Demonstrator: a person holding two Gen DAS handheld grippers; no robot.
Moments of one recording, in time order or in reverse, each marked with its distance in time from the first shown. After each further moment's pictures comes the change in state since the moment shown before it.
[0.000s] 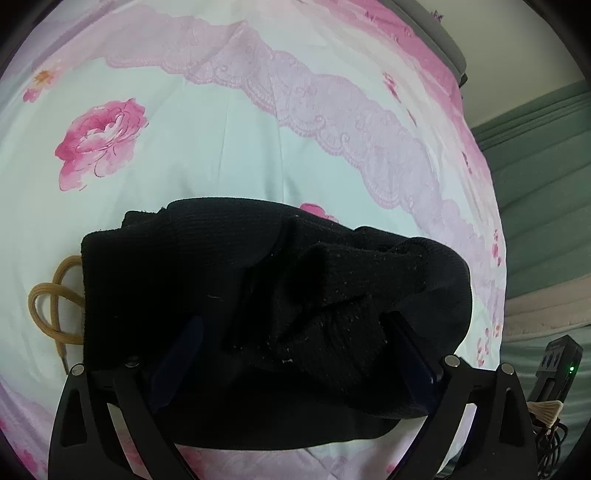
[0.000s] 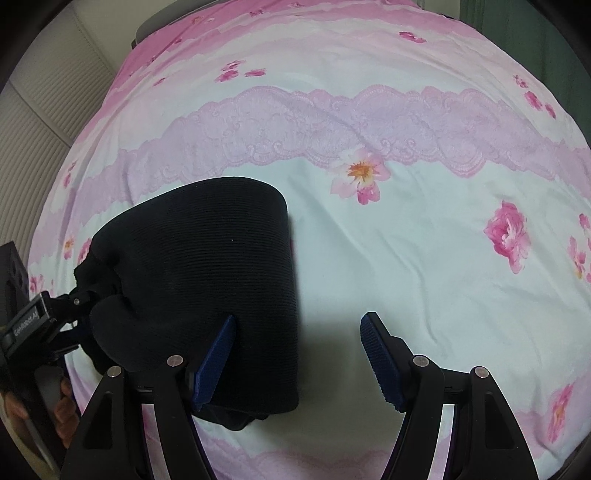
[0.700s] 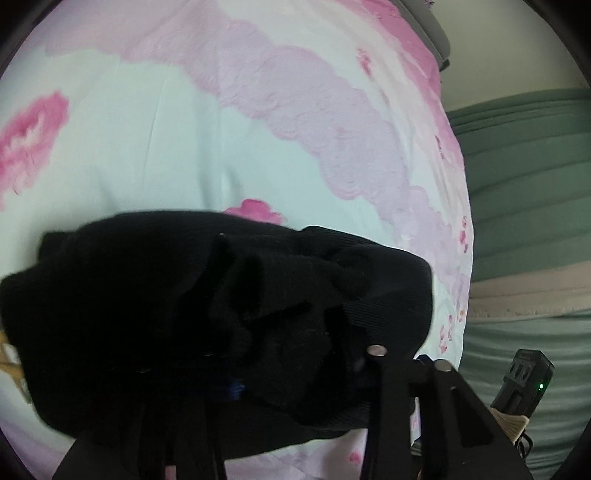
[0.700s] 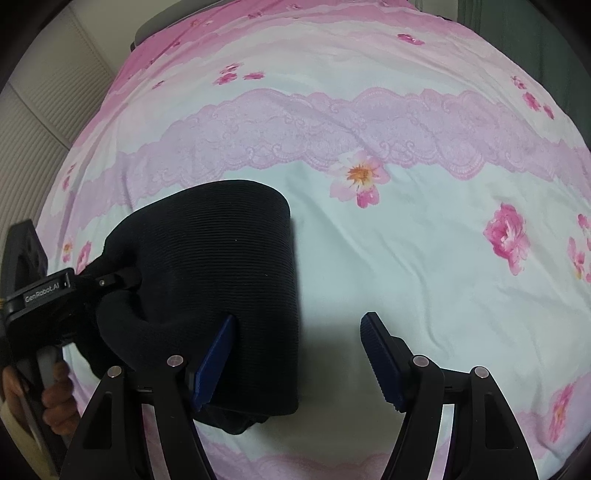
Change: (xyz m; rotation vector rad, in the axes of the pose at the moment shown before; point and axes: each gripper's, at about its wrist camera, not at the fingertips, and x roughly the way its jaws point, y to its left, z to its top) left arm 0.013 -0.019 0.025 0.007 0.134 -0.150; right arm -0.001 0.001 0.003 0.003 -0.009 -0.015
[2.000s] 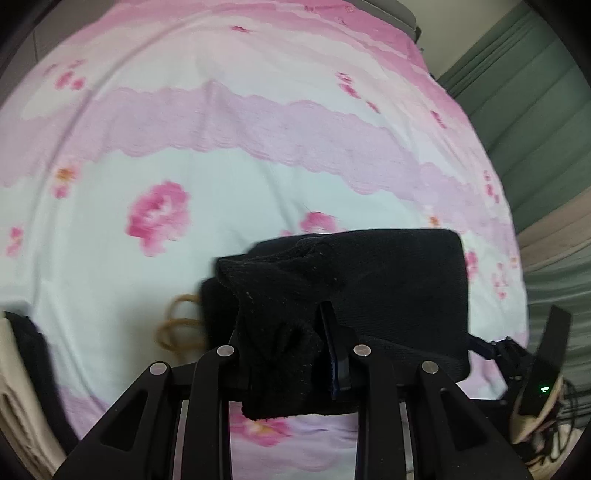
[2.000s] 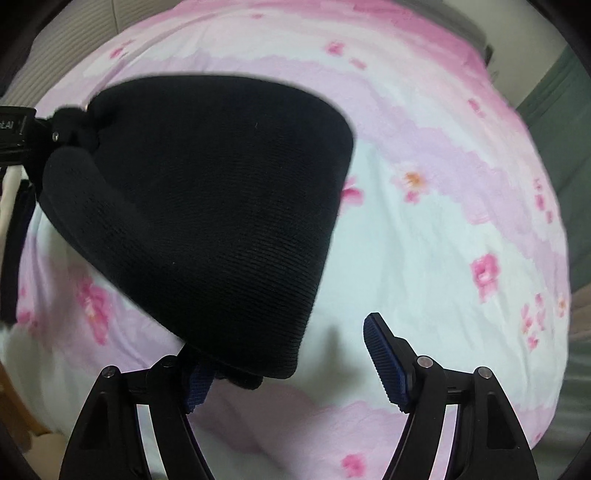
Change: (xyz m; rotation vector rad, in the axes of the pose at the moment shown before) left arm -0.097 0.001 -0.026 0.281 -0.069 0.287; right arm -0.014 0.090 -0.066 -0.430 0.086 -0.181
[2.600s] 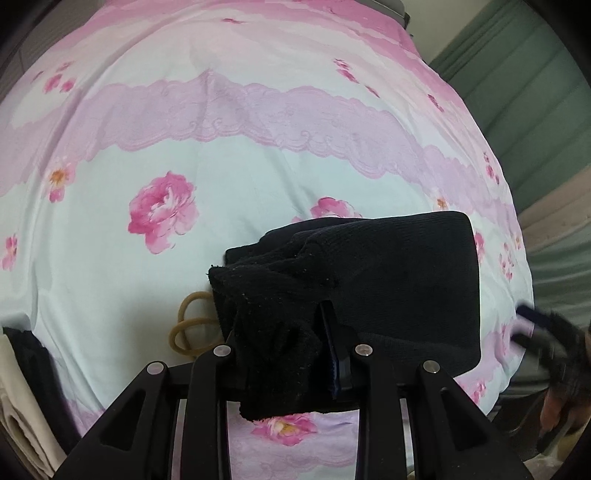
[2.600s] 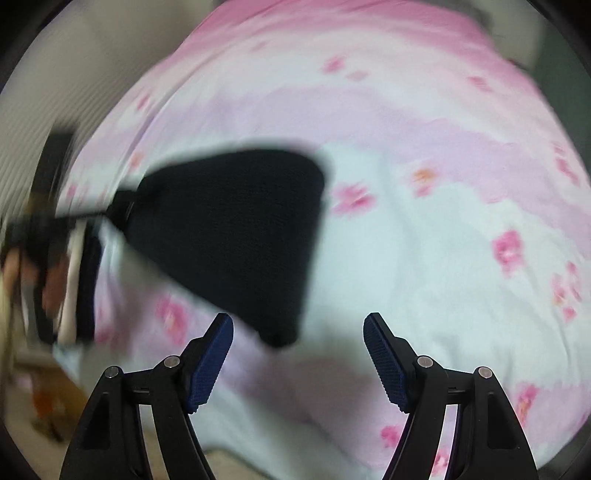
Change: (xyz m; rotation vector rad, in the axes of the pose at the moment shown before) left arm 0.014 0.009 -0.005 0.060 0.034 -0.025; right arm -0.063 -0.051 -0.015 0.181 -0.086 0.222
